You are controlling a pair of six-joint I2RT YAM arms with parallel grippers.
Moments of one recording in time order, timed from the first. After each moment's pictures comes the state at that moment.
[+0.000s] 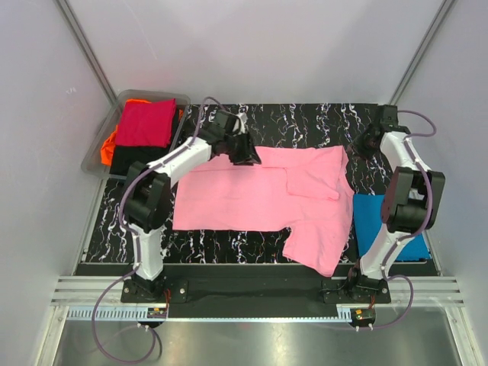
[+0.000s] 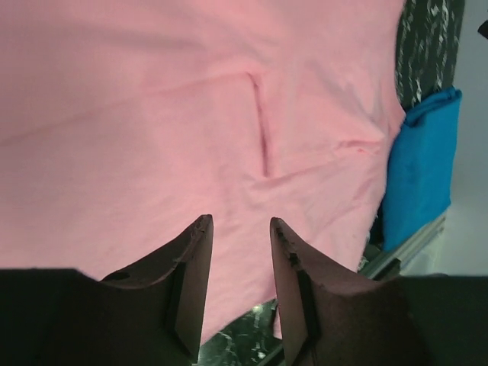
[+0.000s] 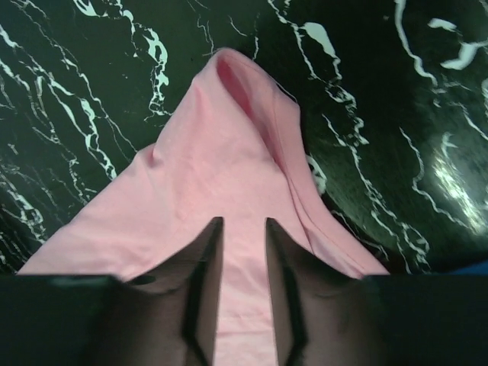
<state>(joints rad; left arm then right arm) -0.51 1.97 1.58 -0.44 0.39 -0.62 -0.17 1.84 1.46 -0.59 -0.10 0.66</state>
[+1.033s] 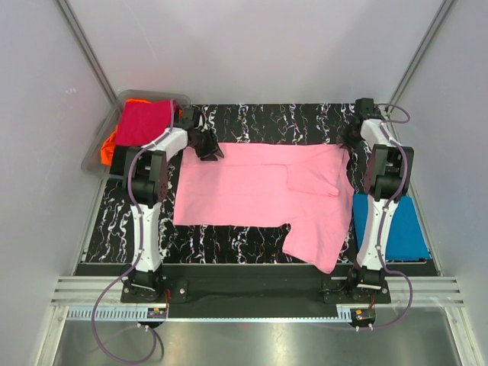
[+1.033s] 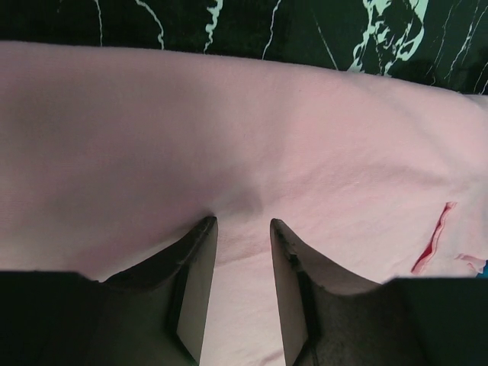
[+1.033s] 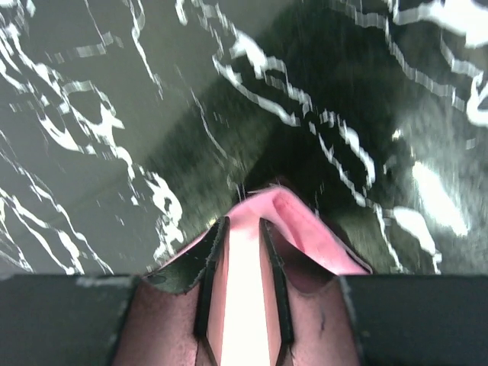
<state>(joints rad) -0.18 2.26 1.74 -0.52 0.37 -0.53 -0.11 2.35 1.92 -0.58 -0.01 0.67</state>
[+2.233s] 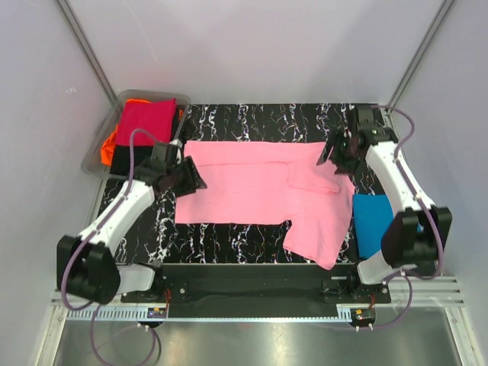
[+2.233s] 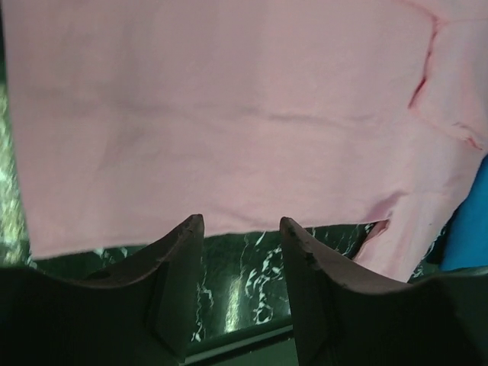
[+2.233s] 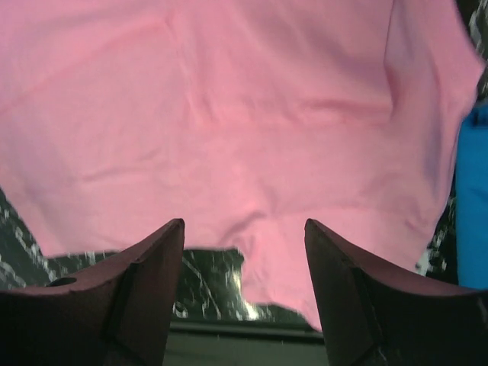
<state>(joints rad) -0.26 1.32 1.01 -0.59 0.20 -0.60 0.08 1.59 1.47 -0.90 -0.09 0.52</state>
